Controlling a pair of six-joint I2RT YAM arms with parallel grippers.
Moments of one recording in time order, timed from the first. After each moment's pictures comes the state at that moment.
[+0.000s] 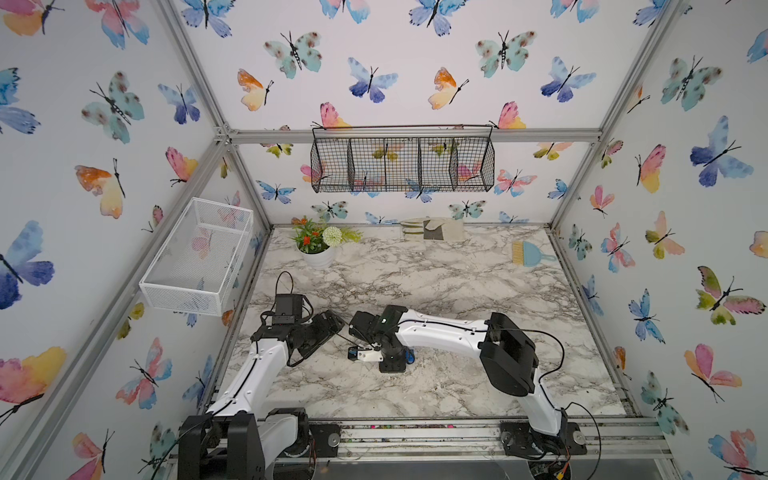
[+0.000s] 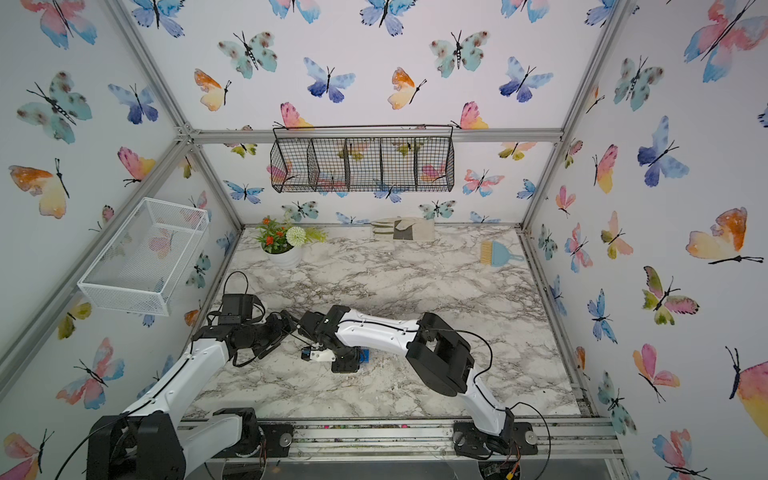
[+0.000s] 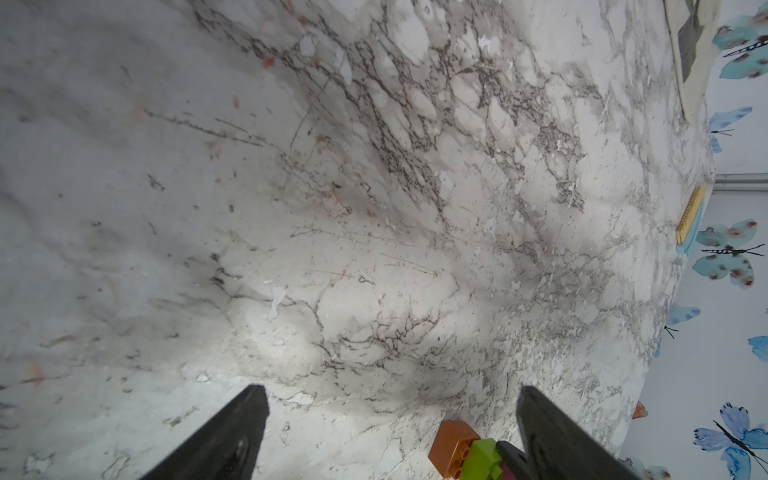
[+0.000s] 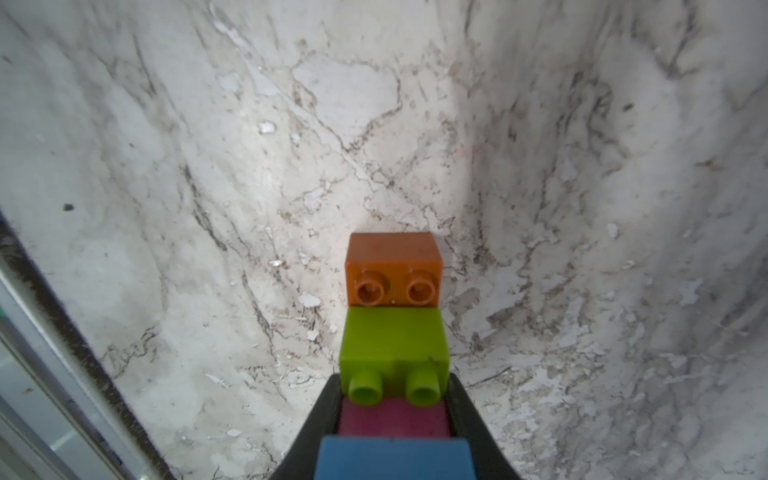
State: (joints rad) left arm -0.01 1.10 0.60 -0.55 0.39 -0.62; right arm 1.21 2.15 1.73 -1.12 0.09 -0.44
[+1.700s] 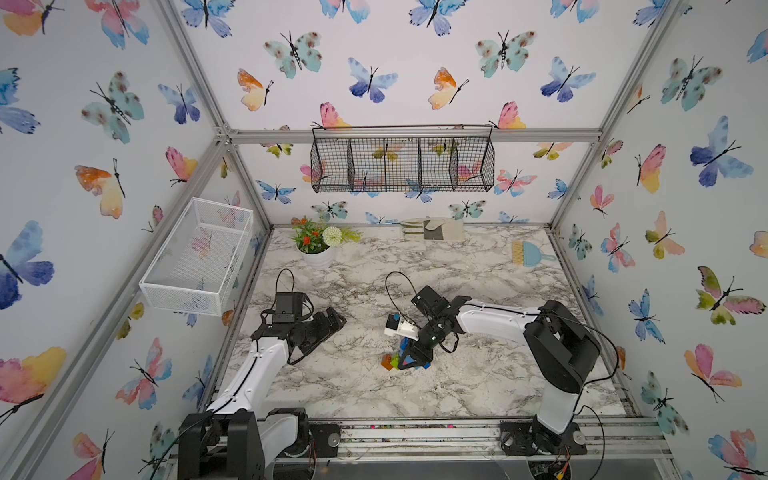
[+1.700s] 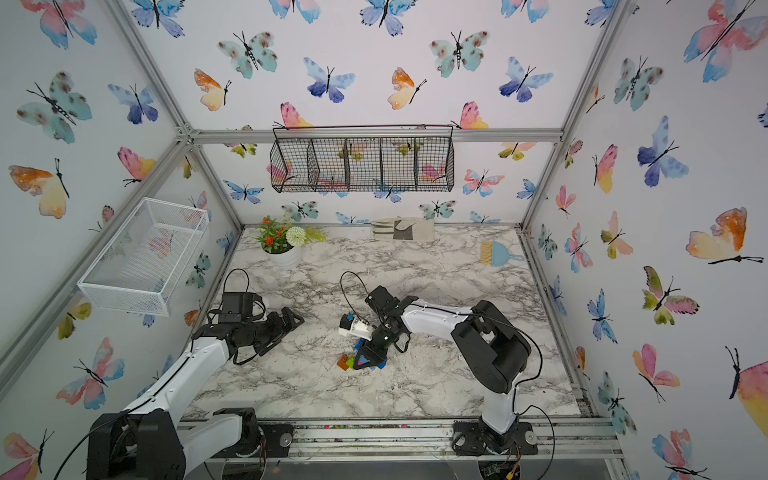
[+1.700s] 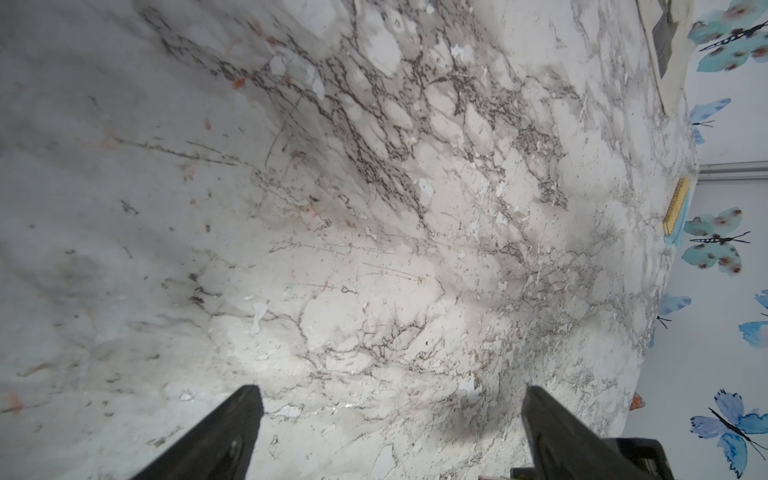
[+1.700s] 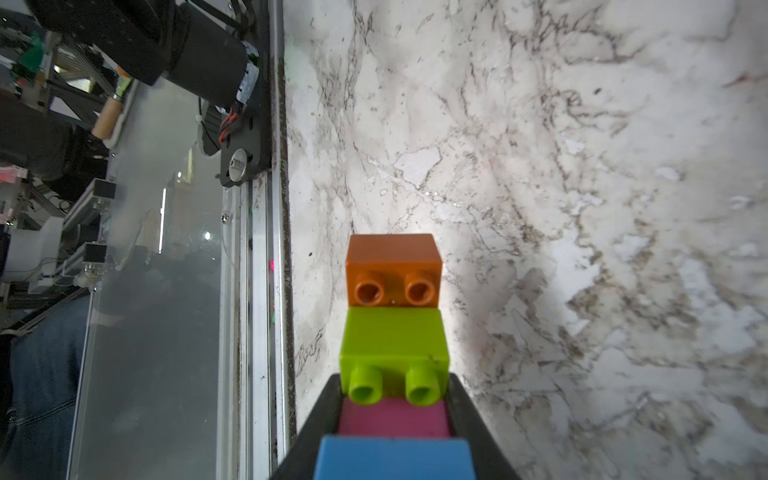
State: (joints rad) left arm -0.02 1.11 0.61 -0.52 0.41 -0.60; right arm 0.83 1.84 1.10 -0.50 -0.80 -0.33
